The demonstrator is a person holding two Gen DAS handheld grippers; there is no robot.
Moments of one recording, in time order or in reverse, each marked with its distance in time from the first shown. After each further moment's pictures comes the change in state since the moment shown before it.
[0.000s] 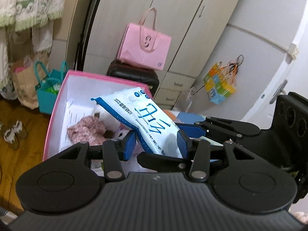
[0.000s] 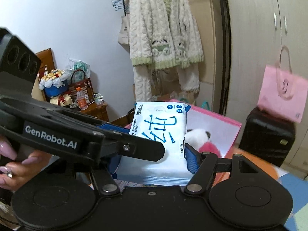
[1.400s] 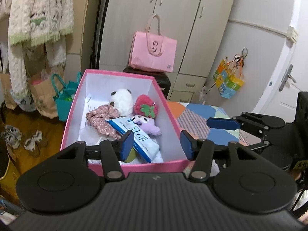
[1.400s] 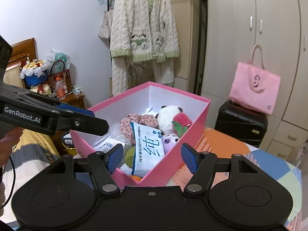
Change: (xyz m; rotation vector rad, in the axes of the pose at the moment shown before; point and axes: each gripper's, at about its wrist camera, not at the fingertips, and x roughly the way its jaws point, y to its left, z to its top) left arm -0.059 -0.035 -0.062 0.116 -0.087 0.116; right arm -0.054 0.024 -0.059 -0.042 -0.016 -0.206
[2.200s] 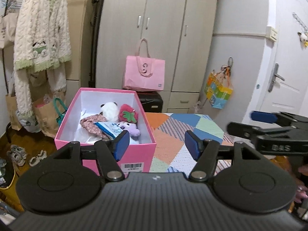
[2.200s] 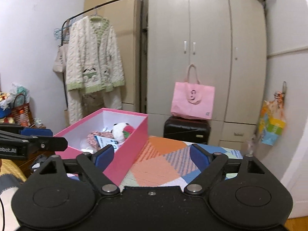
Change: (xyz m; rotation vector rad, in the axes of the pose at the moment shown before) left arm -0.061 -0.068 -0.050 0.077 -0.154 0.037; right arm -0.134 0.013 -0.048 0.153 -0.181 -0.337
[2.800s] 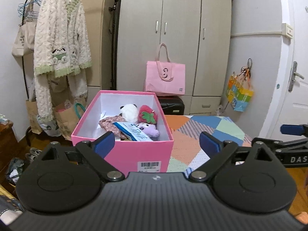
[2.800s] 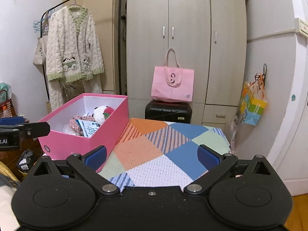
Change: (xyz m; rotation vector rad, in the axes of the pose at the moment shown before) left arm -0.001 -0.010 -0.018 0.023 -0.046 0.153; right arm -0.007 -0.007 -0.027 0.050 0.085 -0.121
